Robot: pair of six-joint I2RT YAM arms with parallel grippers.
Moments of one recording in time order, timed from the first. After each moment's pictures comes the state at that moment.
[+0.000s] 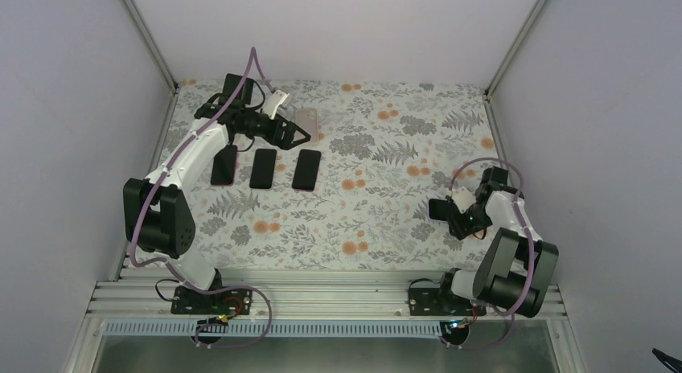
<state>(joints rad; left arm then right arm) -0.23 1.66 1.45 -0.67 0.77 0.16 -0.35 1.28 0.69 -0.84 -0.05 -0.79</state>
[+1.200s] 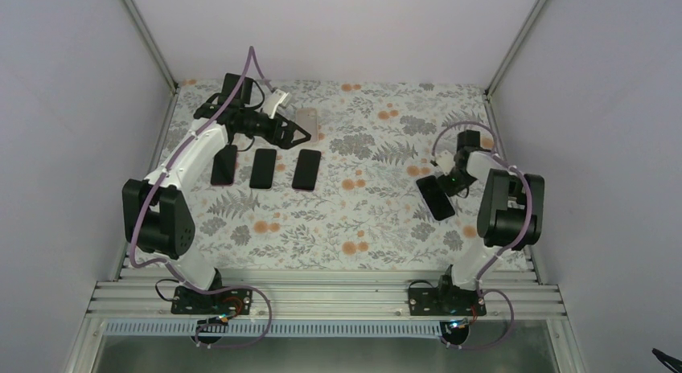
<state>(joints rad) -0.23 1.66 1.45 -0.67 0.79 0.15 -0.17 1.73 1.00 -0.60 0.04 -0.70</state>
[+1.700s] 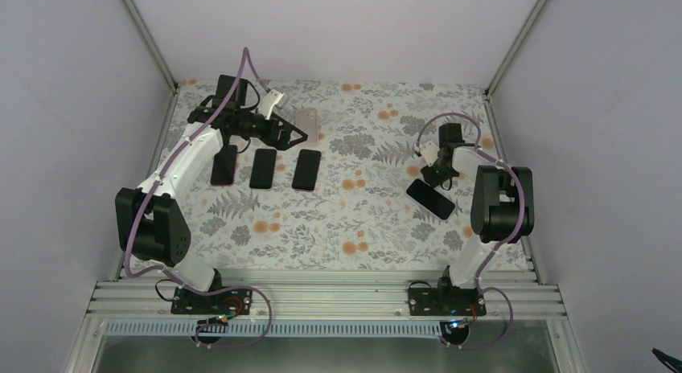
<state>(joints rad) -0.22 1.60 1.41 -0.66 0.77 0.15 -0.01 1.80 1.07 -0.52 0.00 -0.58</state>
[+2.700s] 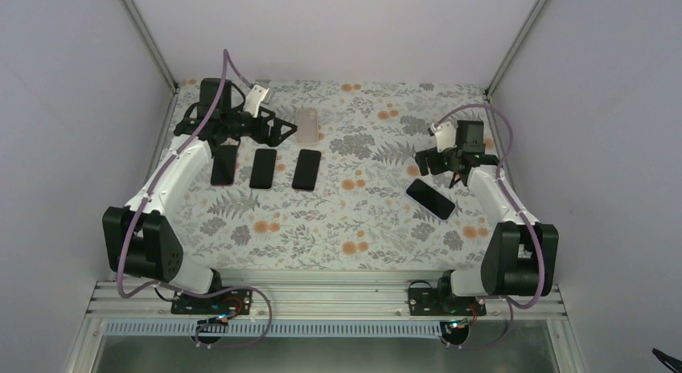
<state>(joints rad) -0.16 1.49 1.30 -0.48 0.71 0.09 -0.02 1.40 0.95 -0.41 -0.18 -0.32</state>
